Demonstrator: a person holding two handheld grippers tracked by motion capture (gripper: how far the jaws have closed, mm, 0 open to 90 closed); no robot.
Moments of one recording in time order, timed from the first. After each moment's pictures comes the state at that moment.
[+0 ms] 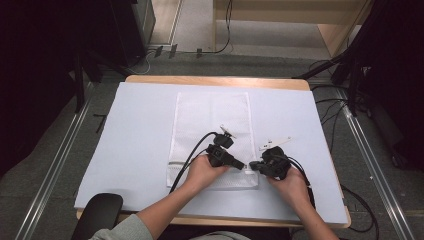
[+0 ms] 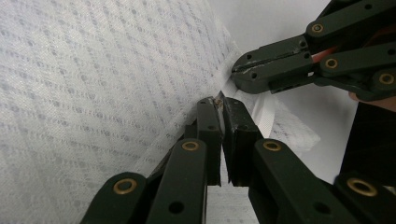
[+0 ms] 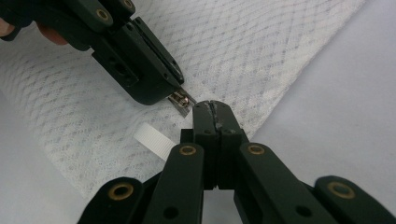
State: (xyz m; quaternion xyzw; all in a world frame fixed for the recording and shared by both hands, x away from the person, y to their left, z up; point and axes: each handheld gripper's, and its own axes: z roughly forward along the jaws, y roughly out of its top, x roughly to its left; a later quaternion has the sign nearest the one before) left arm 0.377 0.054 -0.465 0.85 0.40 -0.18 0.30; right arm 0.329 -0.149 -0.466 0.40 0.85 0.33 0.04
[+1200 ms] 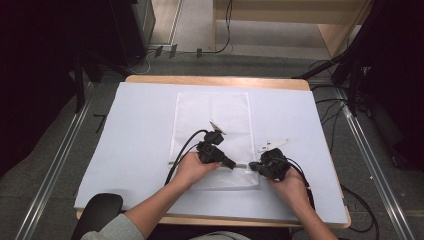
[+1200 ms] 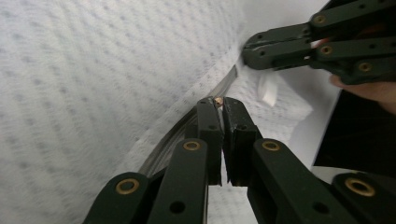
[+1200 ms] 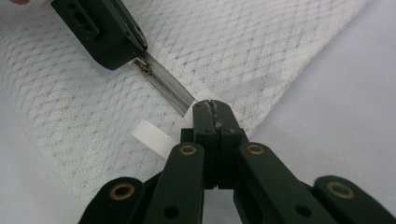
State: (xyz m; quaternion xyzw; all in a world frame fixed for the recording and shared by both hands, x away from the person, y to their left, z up) left arm 0.384 0.082 -0.456 0.83 0.42 -0.22 0.28; right arm 0.325 -0.146 -0.466 0.39 0.86 0.33 0.06
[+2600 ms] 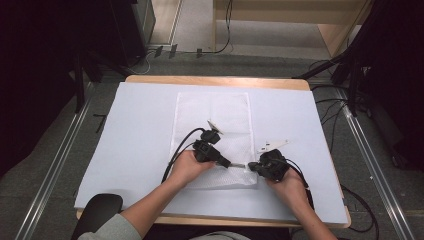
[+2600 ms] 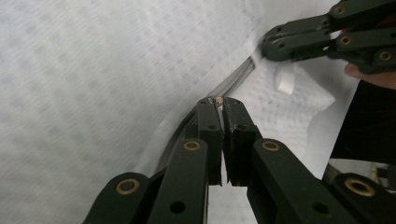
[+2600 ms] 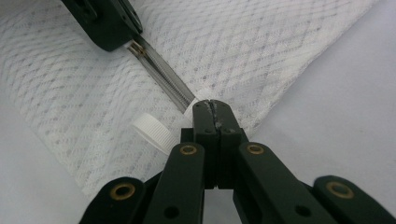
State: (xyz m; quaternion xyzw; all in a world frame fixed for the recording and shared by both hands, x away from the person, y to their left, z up) left arm 0.388 0.100 -0.454 0.85 0.42 -0.20 0.26; right arm 0.323 -0.143 -0.467 0.39 0.86 0.33 0.06
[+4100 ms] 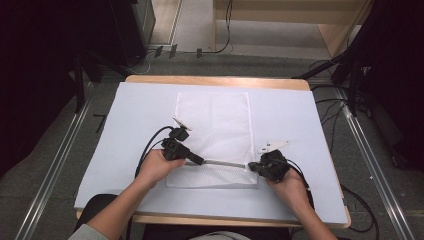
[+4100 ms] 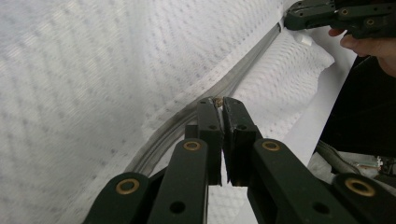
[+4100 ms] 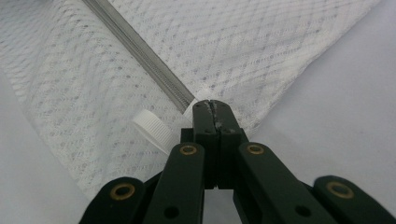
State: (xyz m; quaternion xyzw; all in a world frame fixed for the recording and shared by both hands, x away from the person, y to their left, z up) left arm 0.382 0.183 -0.441 0.82 0.44 -0.21 0.29; right arm 0.323 -0.145 -0.469 0.38 0.86 0.34 0.06
